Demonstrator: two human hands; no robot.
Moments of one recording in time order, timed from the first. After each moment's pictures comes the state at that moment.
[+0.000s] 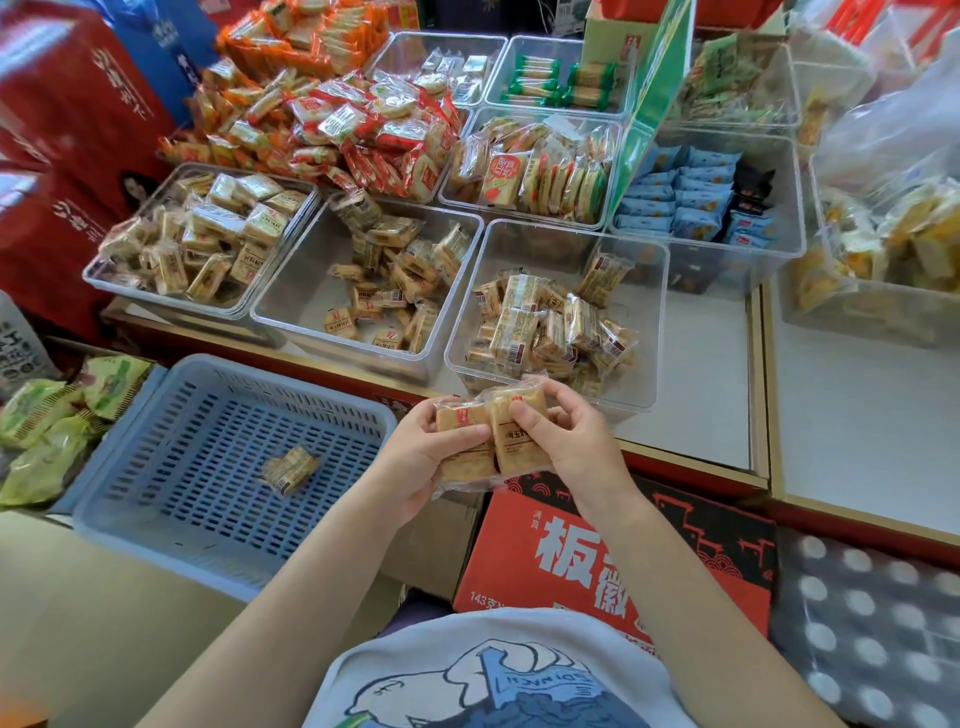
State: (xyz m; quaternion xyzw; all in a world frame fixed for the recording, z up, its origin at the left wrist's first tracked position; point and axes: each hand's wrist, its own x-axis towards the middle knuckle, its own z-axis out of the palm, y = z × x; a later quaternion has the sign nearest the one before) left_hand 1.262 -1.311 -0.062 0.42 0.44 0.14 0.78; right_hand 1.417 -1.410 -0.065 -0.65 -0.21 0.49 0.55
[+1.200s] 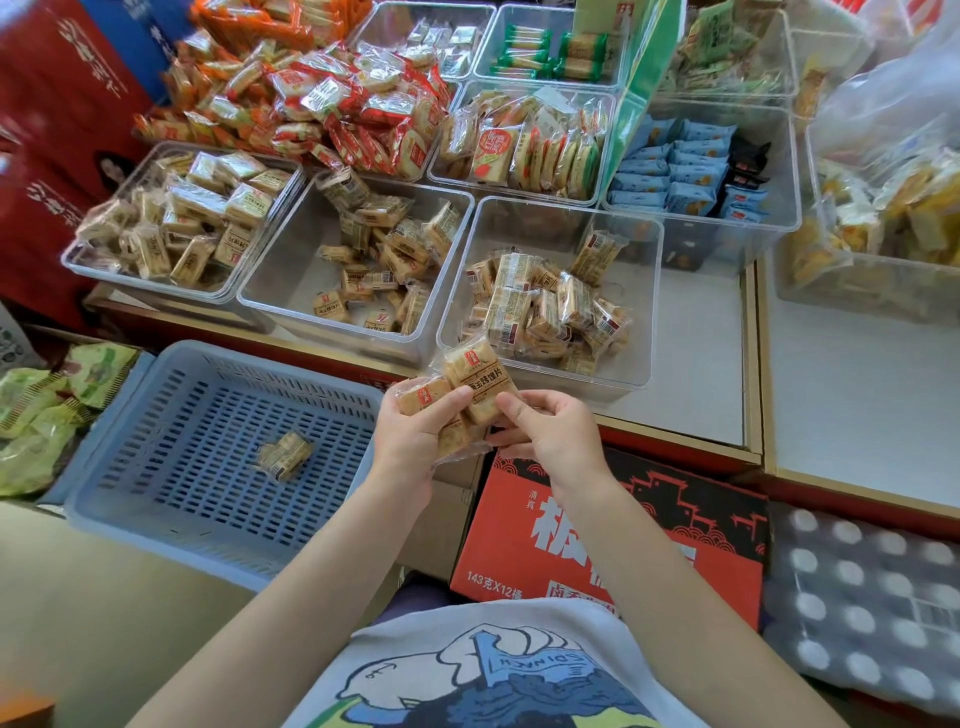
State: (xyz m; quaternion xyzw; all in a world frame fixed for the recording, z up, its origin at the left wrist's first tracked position) left_hand 1.271 -1.324 -0.080 0.36 0.55 0.29 0.69; right_hand 1.402 -1.405 -0.081 -0.66 -0.11 0.50 0.55
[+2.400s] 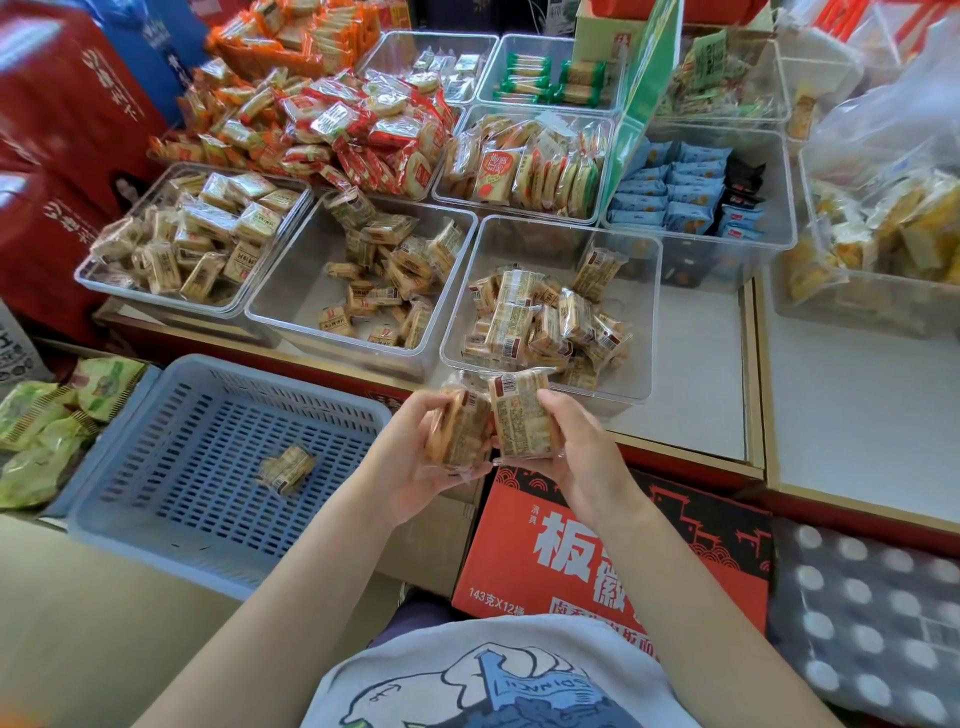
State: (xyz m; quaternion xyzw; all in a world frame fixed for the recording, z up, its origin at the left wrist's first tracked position) left_hand 1.258 -1.319 -0.049 0.30 0.45 0.11 0.83; right_hand 1.415 -1.419 -0.070 -0.55 -0.11 0.57 0.60
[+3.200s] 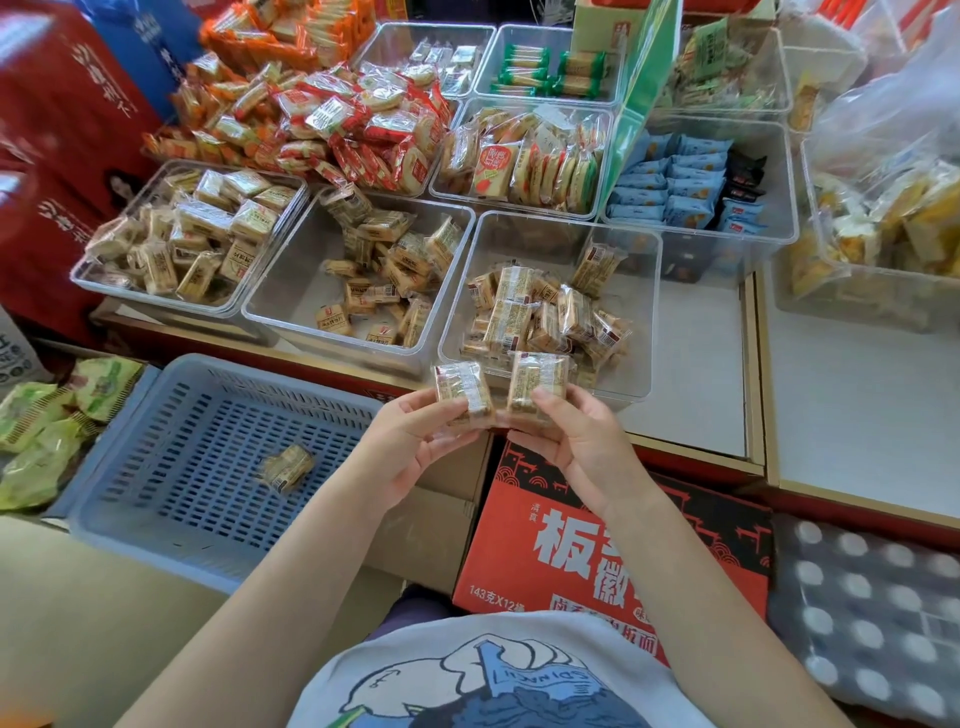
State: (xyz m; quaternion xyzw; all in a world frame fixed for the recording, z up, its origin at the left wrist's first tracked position) left_hand 1.260 -1.303 -0.053 0.35 0.44 0.18 0.81; right_hand 1.428 -1.415 -0.072 -0.50 -0.08 0.58 0.64
